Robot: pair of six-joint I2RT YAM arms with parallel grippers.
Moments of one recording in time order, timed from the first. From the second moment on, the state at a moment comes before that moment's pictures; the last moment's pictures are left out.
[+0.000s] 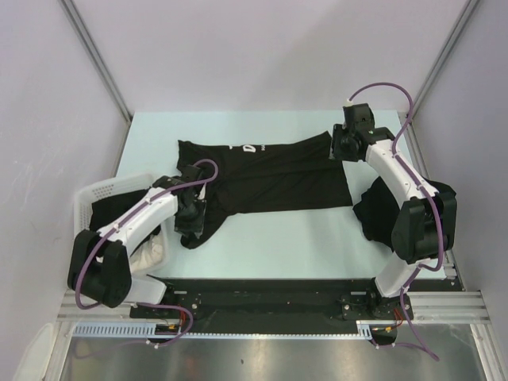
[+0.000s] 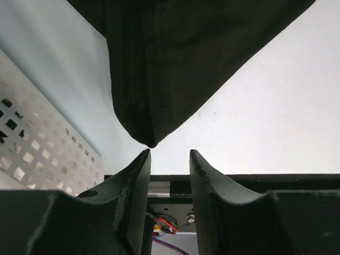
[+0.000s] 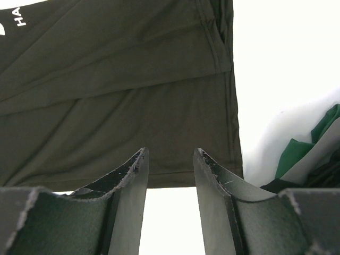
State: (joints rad) left arm -0.38 1.36 0.95 -1.00 -0.10 -0.31; right arm 0.21 1.70 1.50 -0.65 0.06 0.30
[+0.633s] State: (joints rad) left arm -0.44 1.53 0.95 -1.03 -0.21 -0.37; right arm 0.14 1.67 1.50 -0.64 0.03 0.30
